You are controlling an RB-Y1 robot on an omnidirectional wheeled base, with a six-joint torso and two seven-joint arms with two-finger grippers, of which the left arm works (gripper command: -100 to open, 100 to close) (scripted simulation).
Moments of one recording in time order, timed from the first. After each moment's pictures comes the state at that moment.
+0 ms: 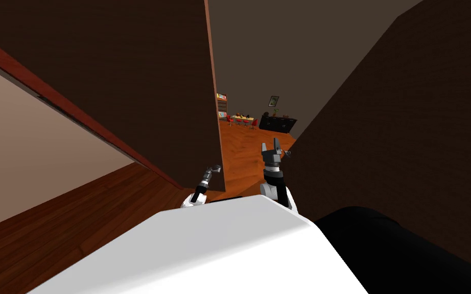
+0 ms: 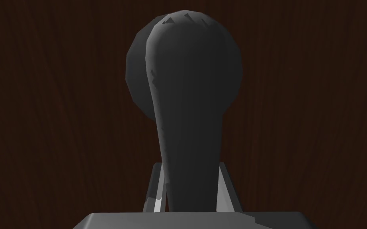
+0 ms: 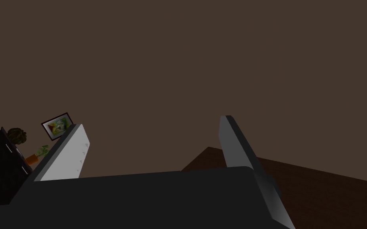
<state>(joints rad) -0.14 0.06 -0.14 -0.67 -0.05 -0.77 0.07</state>
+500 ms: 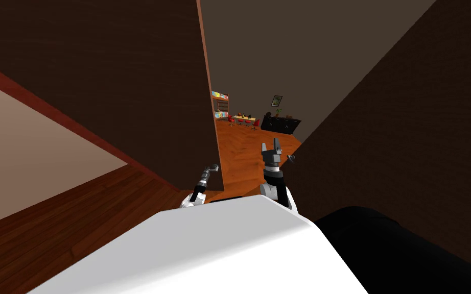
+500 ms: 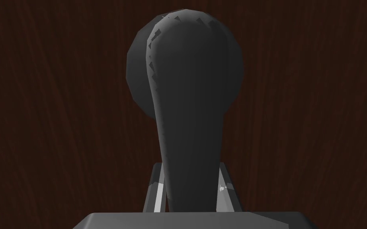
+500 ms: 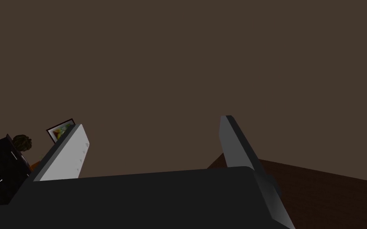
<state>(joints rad) -0.16 0.06 -0.09 -0.63 -0.02 -0.79 0.04</state>
